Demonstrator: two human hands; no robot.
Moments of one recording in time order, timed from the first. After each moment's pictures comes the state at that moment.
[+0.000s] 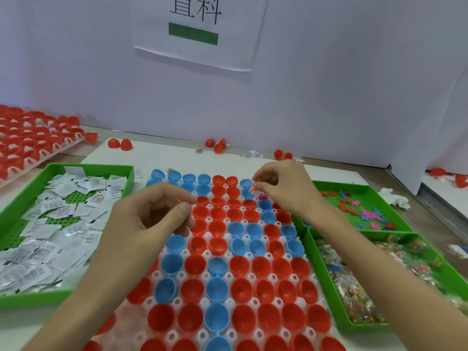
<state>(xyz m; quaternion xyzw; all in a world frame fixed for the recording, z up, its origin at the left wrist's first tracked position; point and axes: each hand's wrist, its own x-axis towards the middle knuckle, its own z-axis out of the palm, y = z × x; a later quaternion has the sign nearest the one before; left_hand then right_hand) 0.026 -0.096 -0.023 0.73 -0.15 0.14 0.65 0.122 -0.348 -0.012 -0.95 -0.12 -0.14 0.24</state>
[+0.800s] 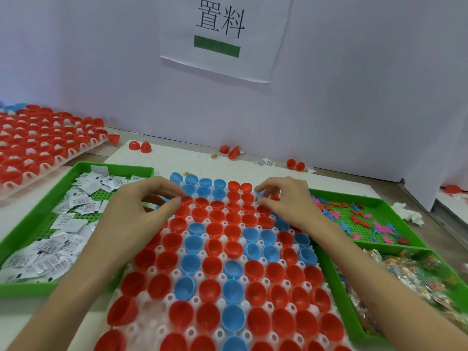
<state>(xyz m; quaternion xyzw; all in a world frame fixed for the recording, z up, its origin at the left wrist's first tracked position) 0.050 -0.056 -0.027 0.83 -0.05 0.17 0.53 0.132 -0.335 -0.031 -0.96 -0.12 -0.12 0.21</state>
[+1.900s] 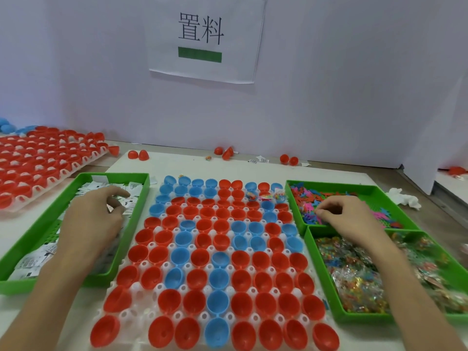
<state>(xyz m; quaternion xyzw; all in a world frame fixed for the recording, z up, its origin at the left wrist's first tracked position) 0.069 -0.018 -0.049 0.92 0.10 0.23 0.30 0.068 -0.442 -0.036 -0.95 0.07 -0.09 0.30</state>
